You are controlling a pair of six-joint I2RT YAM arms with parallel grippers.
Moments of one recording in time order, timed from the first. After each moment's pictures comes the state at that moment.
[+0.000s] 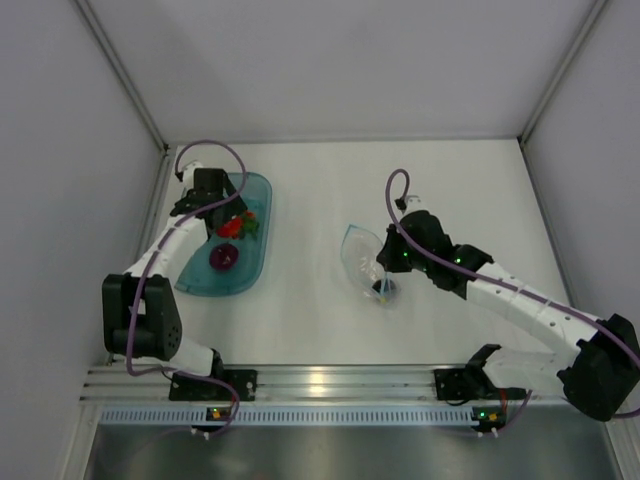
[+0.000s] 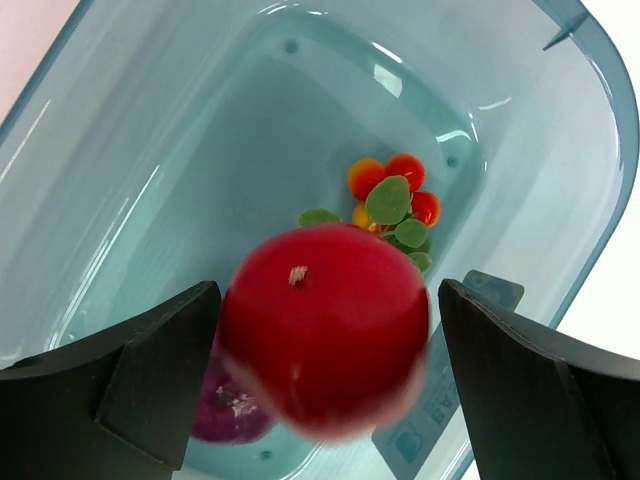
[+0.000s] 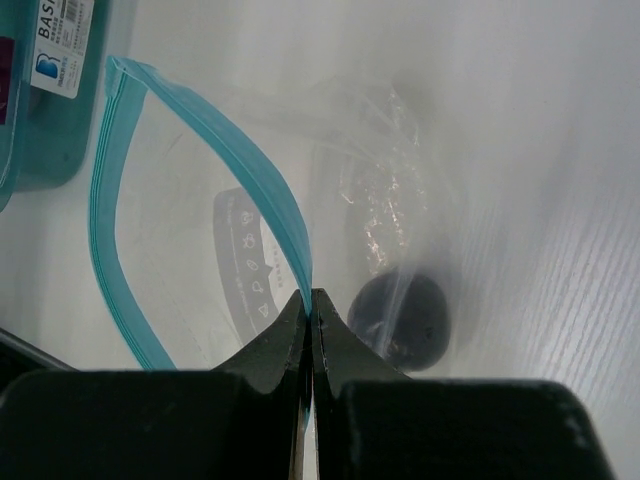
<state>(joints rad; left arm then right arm) -0.09 1.50 1.08 -0.37 -0.33 -0.57 0.71 1.15 0.85 -0.39 0.10 0.57</state>
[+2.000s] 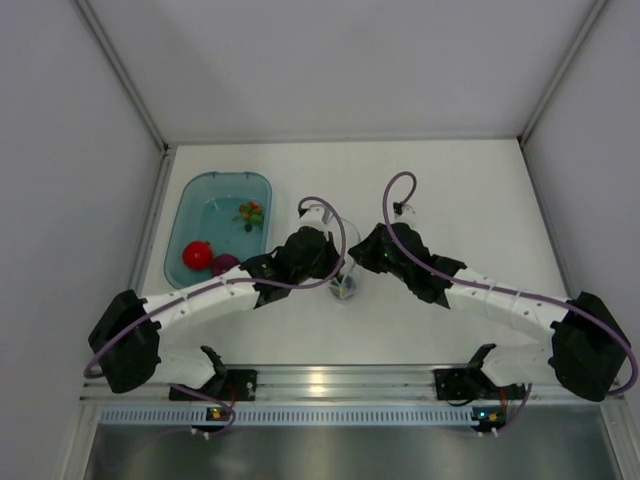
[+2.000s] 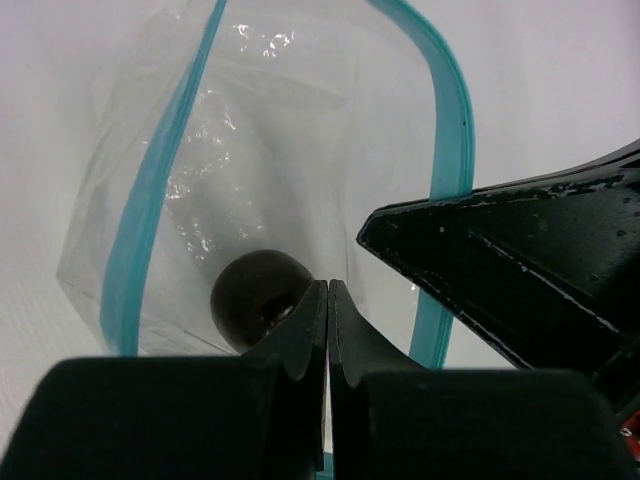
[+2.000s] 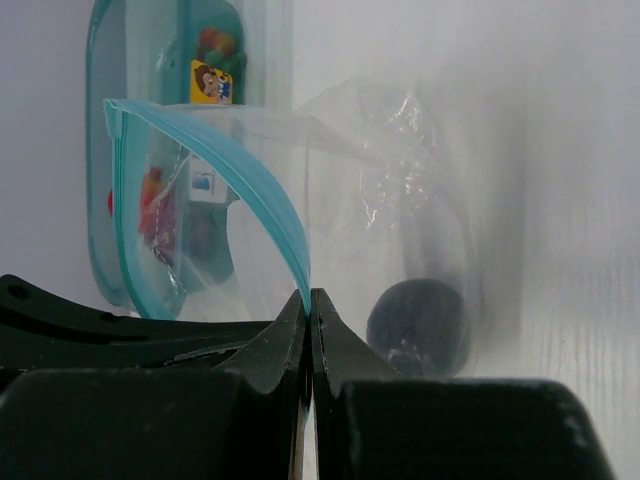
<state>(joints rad) -0.90 1.32 0.85 -0.09 -0.19 -0.71 0.83 1.25 0.75 0.01 0.22 1.02</state>
